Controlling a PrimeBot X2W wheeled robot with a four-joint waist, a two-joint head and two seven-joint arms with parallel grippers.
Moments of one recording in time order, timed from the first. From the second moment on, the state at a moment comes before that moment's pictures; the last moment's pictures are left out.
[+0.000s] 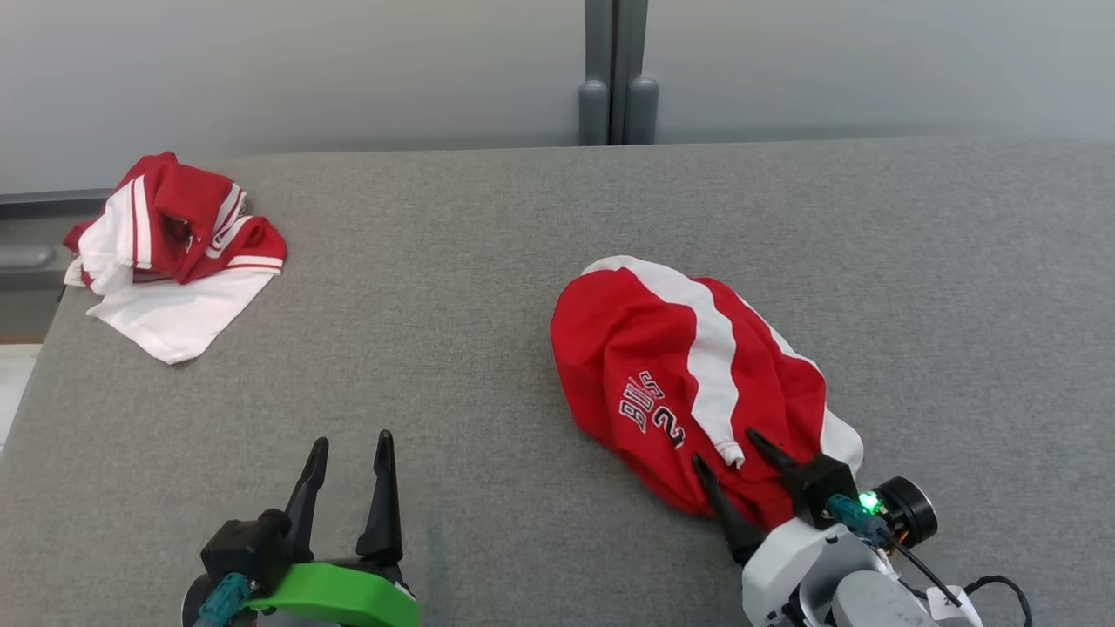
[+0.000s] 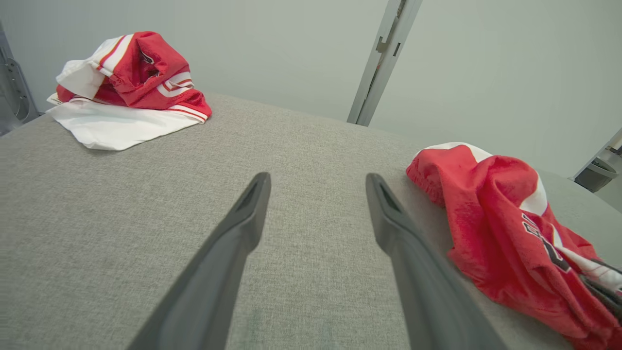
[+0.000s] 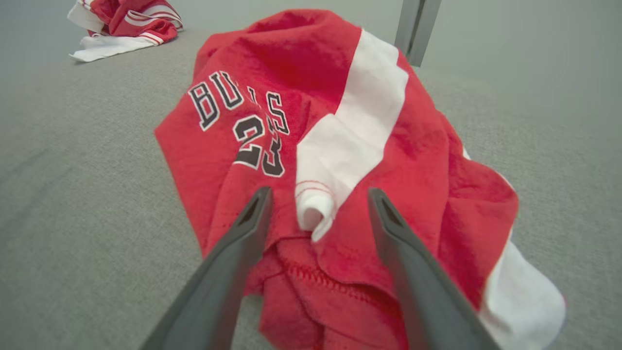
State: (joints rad) left arm -0.01 0.05 -0.17 0.24 -0.38 -0.10 -0.26; right arm -0.24 -0.05 0.30 0.56 0.07 0.13 -0.26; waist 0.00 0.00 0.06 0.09
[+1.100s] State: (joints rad) left arm -0.01 0.05 -0.23 0.23 -0.40 -0.09 -0.26; right arm -0.42 -0.22 0.20 0.57 -0.14 0.13 -0.26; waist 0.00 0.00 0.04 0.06
